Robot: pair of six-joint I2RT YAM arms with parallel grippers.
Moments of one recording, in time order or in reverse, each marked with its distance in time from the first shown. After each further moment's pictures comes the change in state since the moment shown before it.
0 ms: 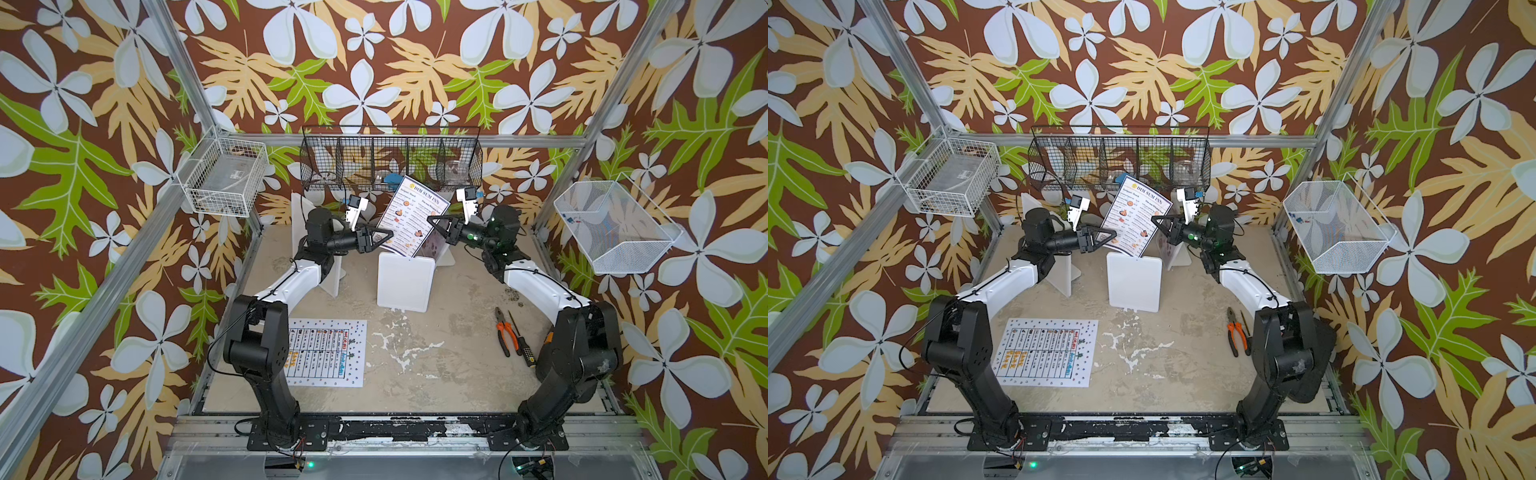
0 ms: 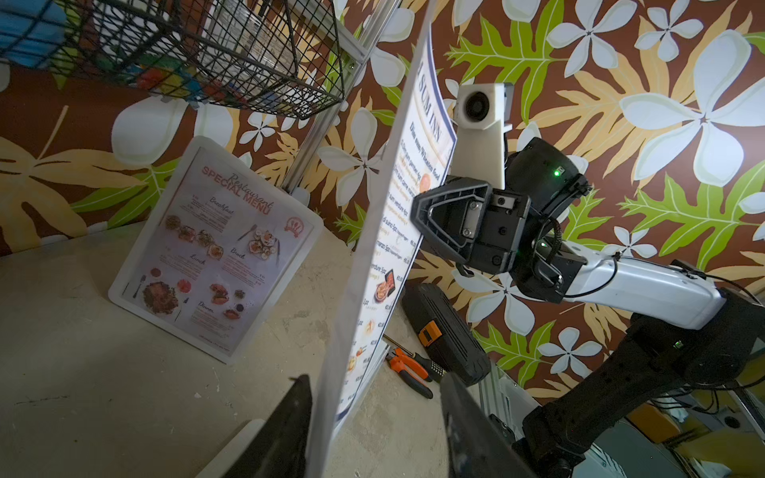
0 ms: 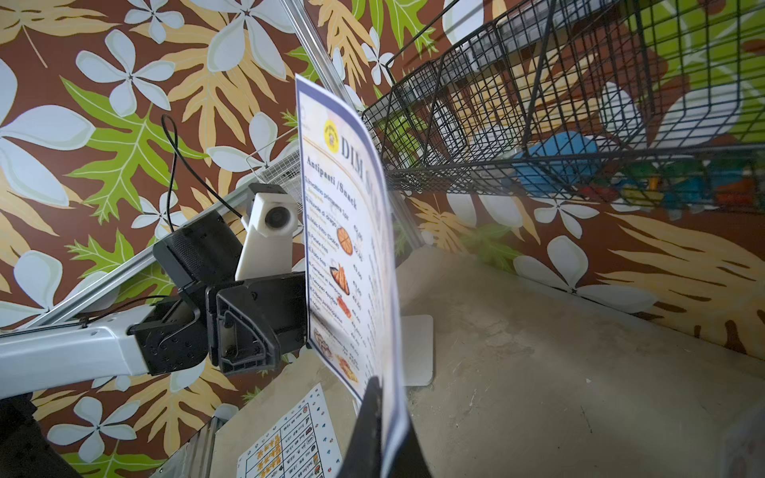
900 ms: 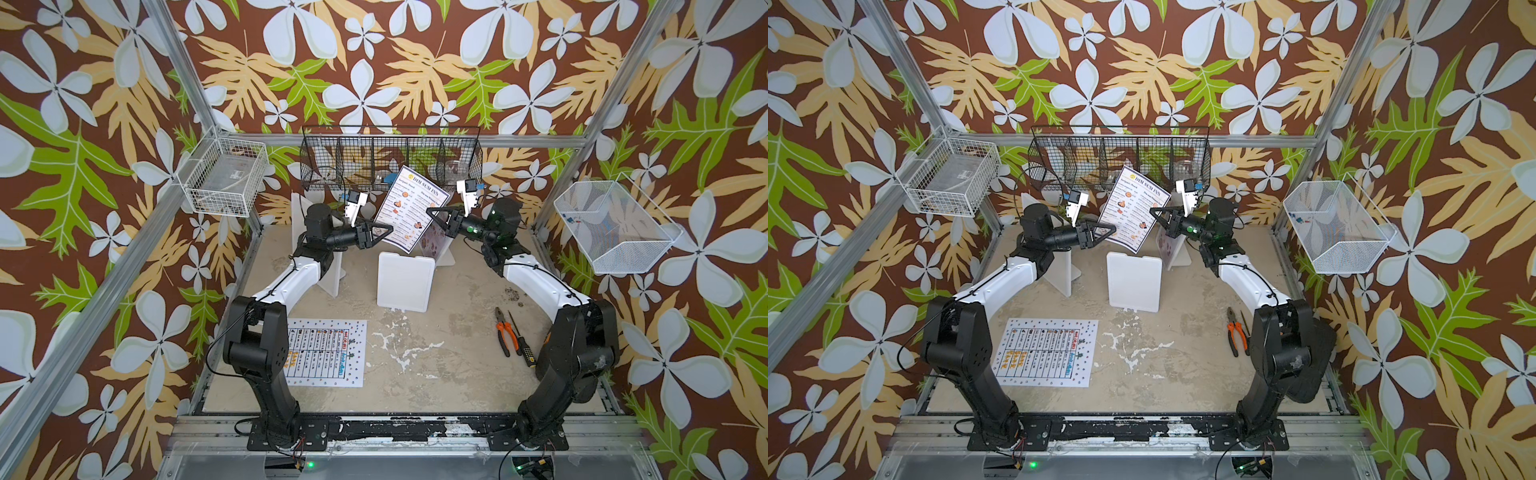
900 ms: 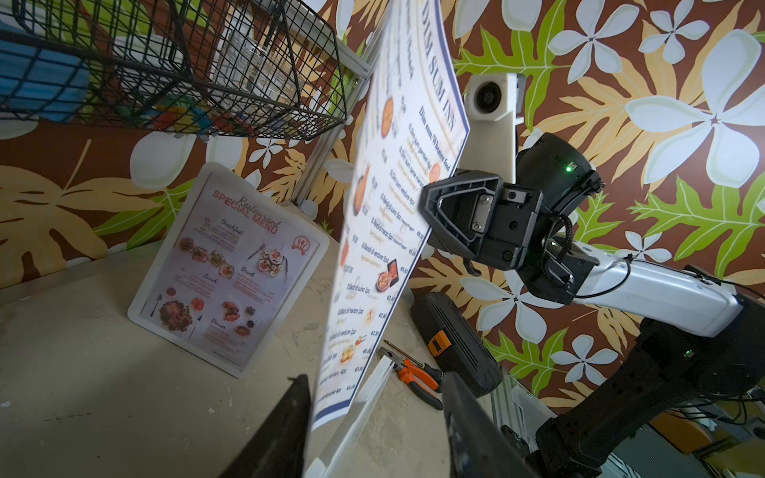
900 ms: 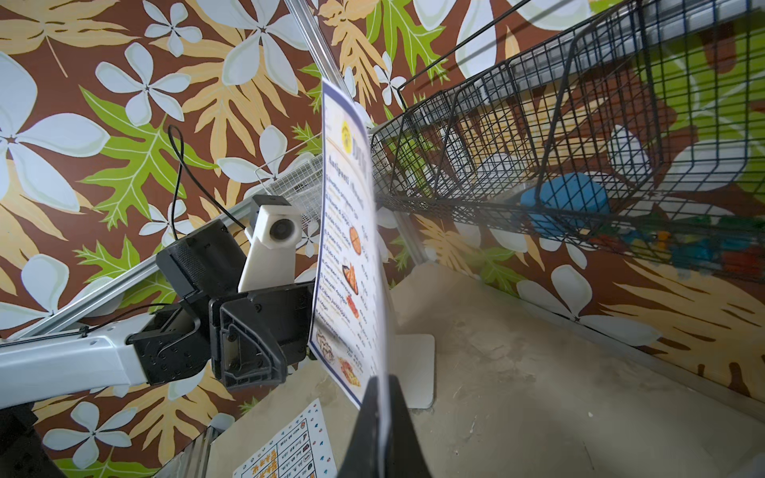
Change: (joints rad) left arm 0.000 -0.002 0.045 -0.039 -0.029 0.026; right arm 0.004 0.029 0.087 -0.018 -0.002 -0.001
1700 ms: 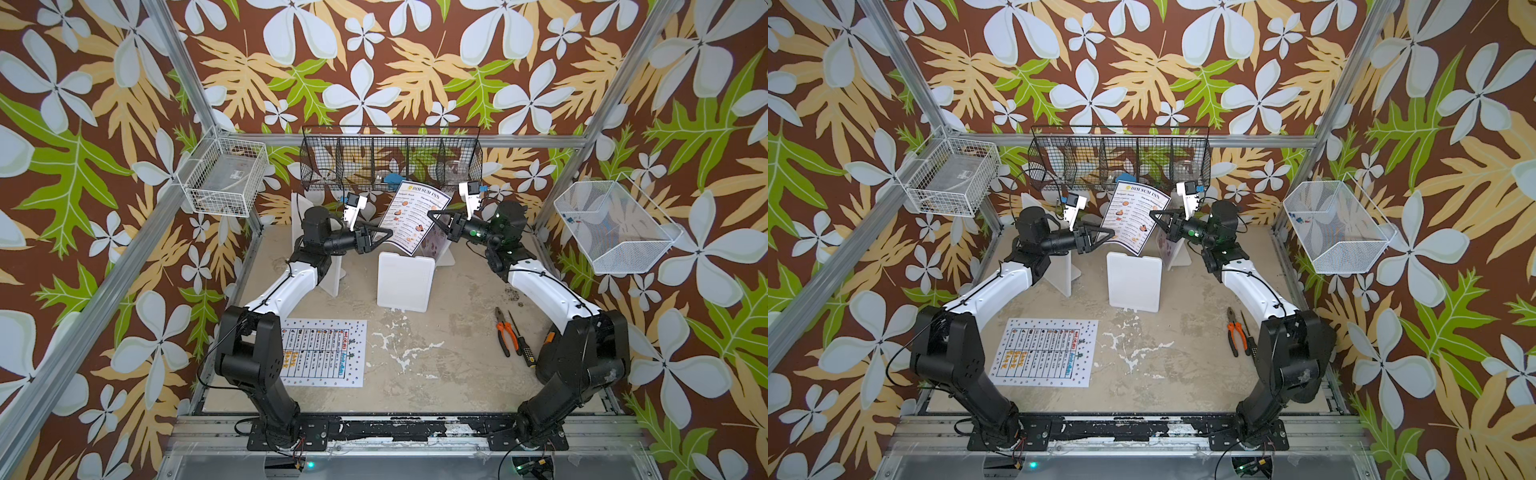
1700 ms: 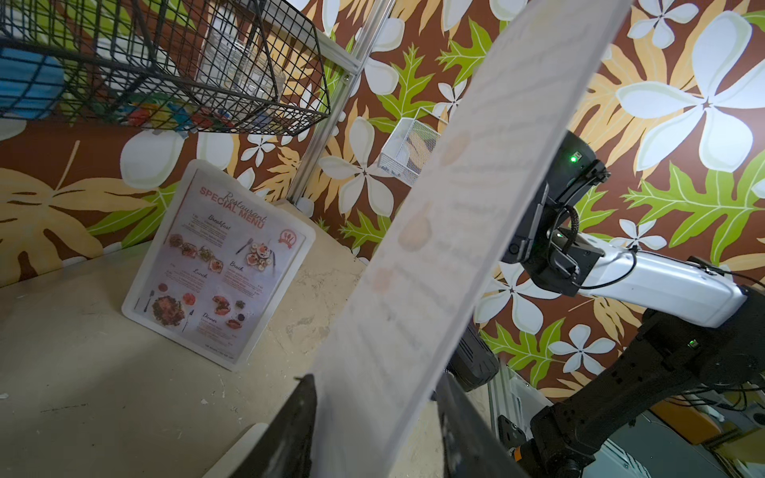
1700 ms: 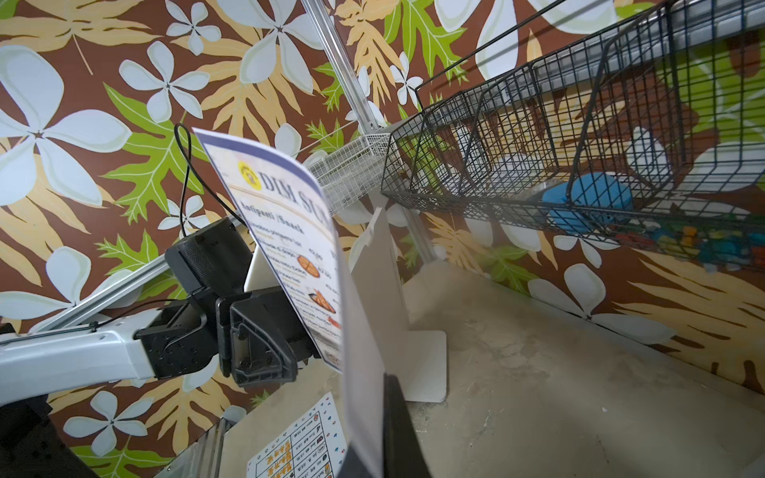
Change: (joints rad) left arm -0.006 -0.083 -0.063 -0.027 -0.008 0.030; right arm 0.013 -0.083 -0.051 -0.020 0.003 0.001
